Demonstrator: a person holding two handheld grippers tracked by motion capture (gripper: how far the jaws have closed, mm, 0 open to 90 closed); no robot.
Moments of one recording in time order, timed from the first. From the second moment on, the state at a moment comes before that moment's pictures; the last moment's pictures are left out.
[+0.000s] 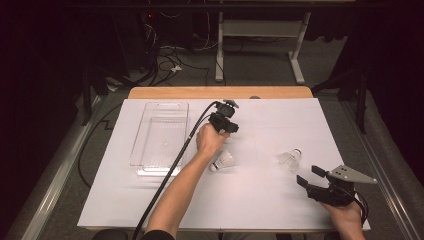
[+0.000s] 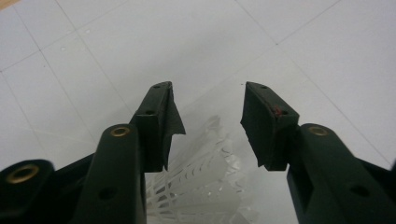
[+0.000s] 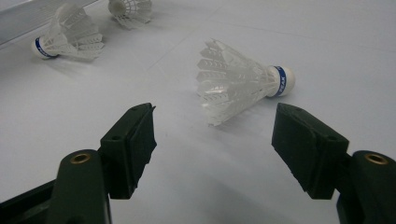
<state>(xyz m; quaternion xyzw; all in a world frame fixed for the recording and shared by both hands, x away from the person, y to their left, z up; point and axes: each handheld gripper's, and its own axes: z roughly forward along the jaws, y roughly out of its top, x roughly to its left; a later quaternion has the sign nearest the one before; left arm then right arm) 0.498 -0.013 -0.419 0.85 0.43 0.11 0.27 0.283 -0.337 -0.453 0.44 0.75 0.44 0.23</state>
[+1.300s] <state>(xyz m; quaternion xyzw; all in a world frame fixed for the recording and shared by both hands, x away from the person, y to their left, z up) 0.454 0.034 -0.386 0.84 0.41 0.09 0.35 0.283 -0.337 -0.453 0.44 0.75 0.44 0.23</state>
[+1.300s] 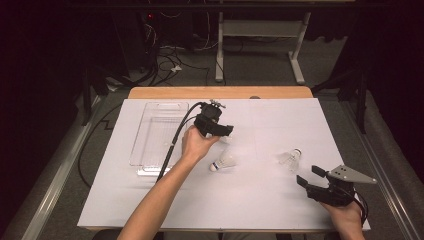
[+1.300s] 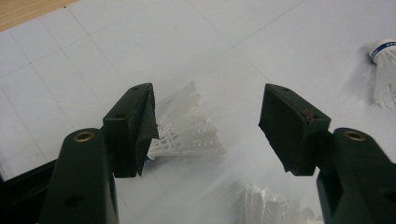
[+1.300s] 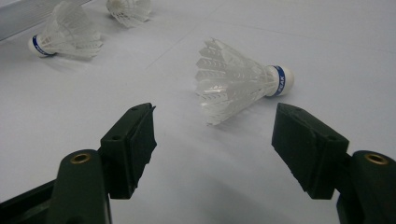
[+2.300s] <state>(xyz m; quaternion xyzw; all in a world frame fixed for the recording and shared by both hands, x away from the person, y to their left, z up) 0.426 0.063 -0.393 0.84 0.41 0.09 0.34 0.283 -0.336 -0.453 0.44 0.75 0.44 0.23</state>
